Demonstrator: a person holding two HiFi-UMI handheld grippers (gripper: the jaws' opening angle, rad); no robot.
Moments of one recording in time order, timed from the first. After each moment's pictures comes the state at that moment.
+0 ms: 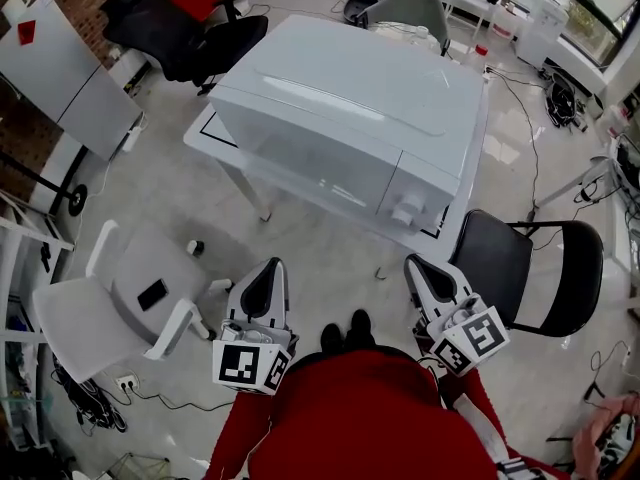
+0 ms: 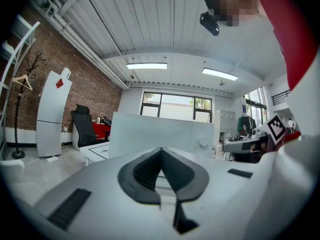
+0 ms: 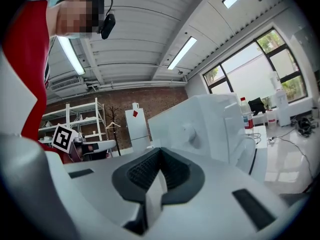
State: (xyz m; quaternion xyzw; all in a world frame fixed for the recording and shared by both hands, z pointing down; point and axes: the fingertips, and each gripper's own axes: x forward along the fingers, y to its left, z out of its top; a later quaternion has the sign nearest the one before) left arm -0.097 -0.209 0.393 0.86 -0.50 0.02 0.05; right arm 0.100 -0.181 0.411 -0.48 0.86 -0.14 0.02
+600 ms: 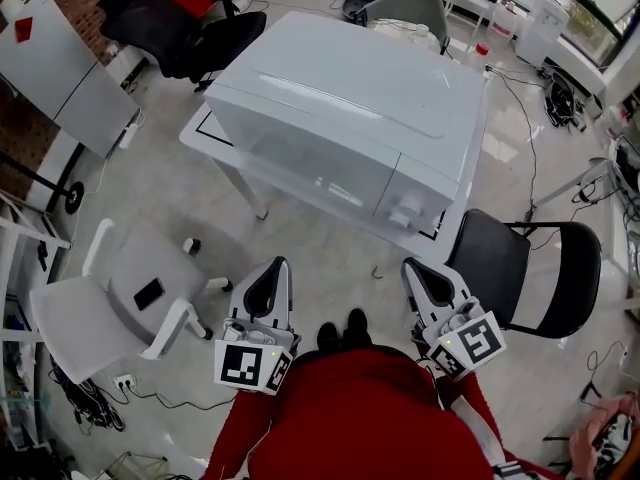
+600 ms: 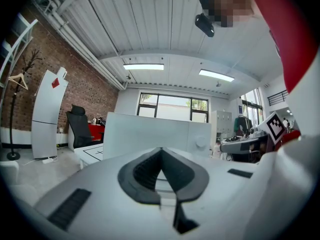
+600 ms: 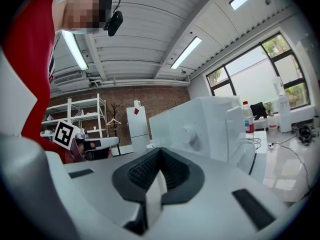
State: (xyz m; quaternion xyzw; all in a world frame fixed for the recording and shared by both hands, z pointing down) left arm -0.084 -0.212 0.392 0.87 -0.49 0.02 0.05; right arm 0.099 -0.182 0.409 -0.48 0.87 -0.12 0.00
